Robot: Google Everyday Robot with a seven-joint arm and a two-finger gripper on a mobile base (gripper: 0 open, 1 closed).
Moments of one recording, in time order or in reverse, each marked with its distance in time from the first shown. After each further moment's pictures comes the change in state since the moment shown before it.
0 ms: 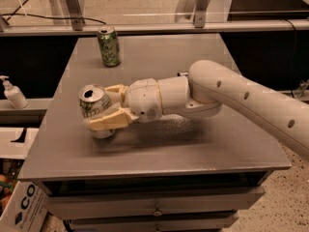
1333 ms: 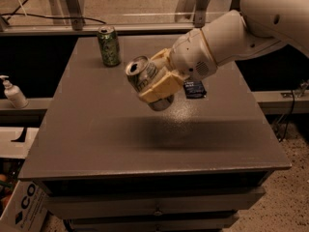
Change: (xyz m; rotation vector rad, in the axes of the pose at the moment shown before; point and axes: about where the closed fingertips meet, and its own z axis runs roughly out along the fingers) arm -0.030 -0.021 -0.127 0.102 0.476 -0.004
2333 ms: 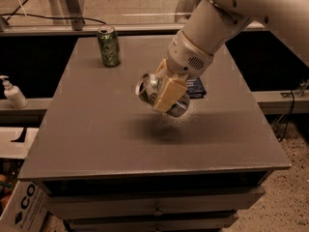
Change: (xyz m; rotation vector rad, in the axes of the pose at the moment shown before) arm 0.050 0.000 0.000 -0.135 0.431 0.031
